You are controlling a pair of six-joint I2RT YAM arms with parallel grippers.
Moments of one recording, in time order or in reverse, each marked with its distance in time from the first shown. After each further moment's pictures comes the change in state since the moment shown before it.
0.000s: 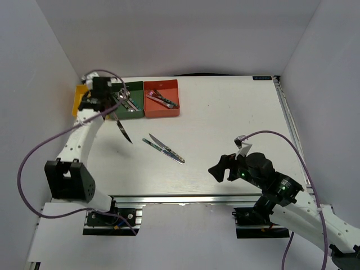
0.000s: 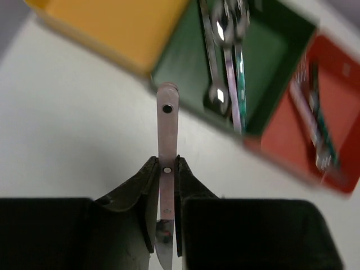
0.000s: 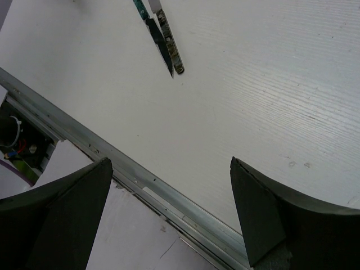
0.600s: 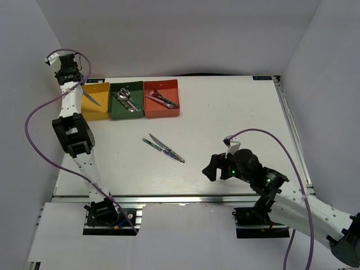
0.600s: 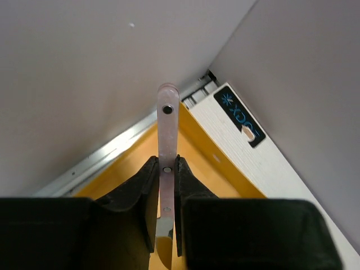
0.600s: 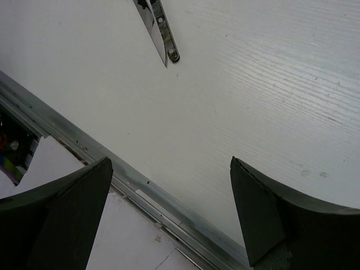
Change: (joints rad) left arm 0.378 0.782 0.822 0.220 -0.093 0.010; right arm 0.000 0.201 -0.046 0.154 -0.037 0.000
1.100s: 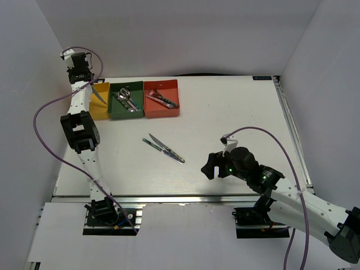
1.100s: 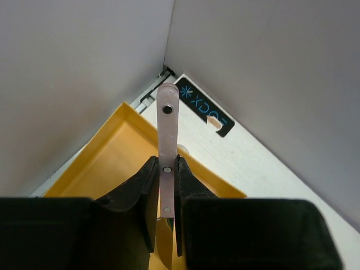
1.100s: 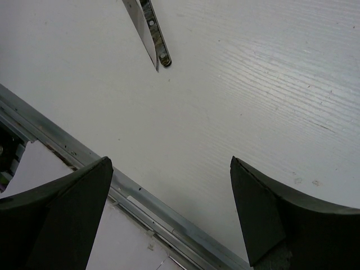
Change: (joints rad) left arm -0.050 0.114 0.075 0.133 0.044 0.128; right arm 0.000 0.059 0.013 0.033 0.026 -0.031
